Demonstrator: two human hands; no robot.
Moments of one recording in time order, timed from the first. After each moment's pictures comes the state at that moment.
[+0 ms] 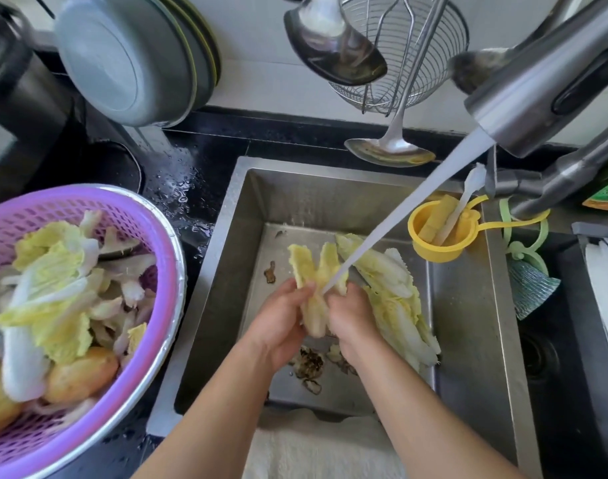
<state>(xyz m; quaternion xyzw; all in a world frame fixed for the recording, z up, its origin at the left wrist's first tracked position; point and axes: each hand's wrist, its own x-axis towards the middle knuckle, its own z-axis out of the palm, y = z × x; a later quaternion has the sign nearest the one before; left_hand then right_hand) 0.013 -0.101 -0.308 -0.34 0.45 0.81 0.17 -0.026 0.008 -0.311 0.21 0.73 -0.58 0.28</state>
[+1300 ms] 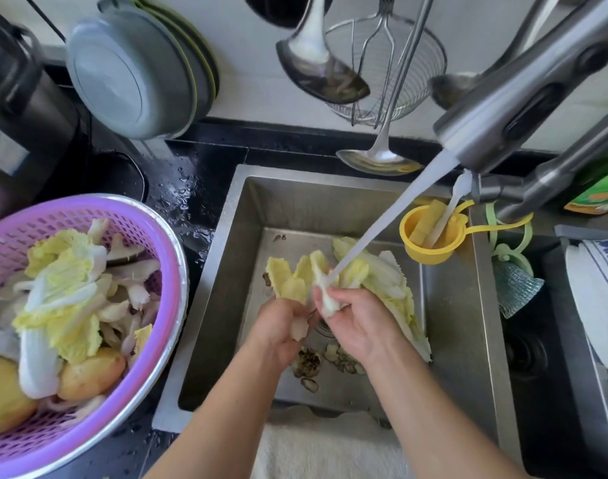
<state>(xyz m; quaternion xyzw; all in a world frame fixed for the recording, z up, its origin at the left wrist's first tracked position) 0.011 -0.091 -0.294 -0.45 0.39 0.79 0.14 -0.030 0.029 -0.268 0.31 0.29 -0.85 0.32</state>
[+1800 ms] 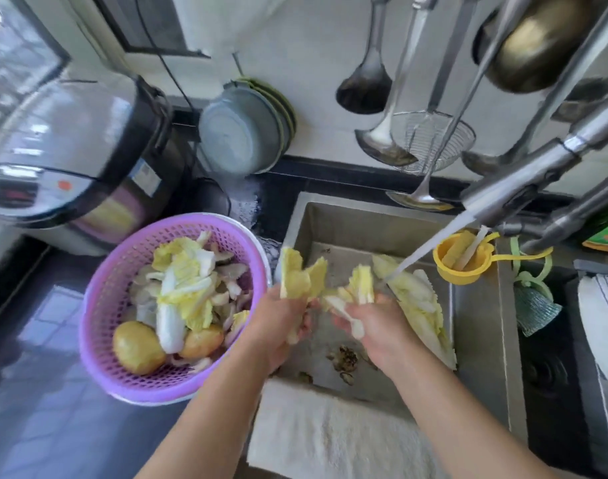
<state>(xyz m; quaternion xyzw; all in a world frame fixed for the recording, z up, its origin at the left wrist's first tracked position) 0.068 -0.156 -0.160 -0.39 0.54 0.74 0.11 0.011 -0.002 -0.177 0.23 0.58 -0.70 0.35</state>
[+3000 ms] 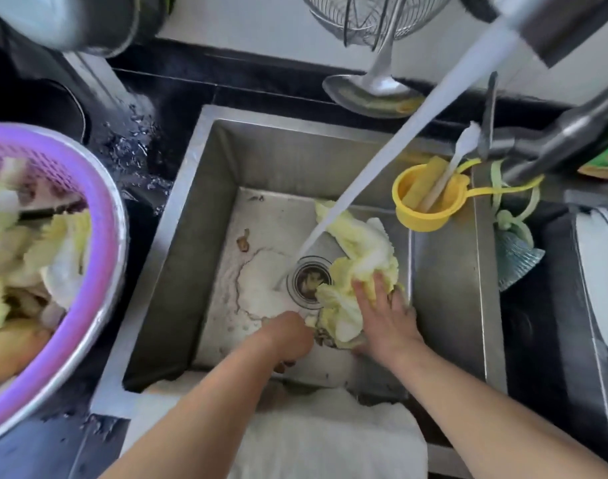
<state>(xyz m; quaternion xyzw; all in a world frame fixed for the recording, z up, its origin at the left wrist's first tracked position) 0.028 -0.051 -0.348 -0.27 0.77 0.35 0.46 -0.015 0.141 -0.409 -0.15 0.92 0.08 0.35</state>
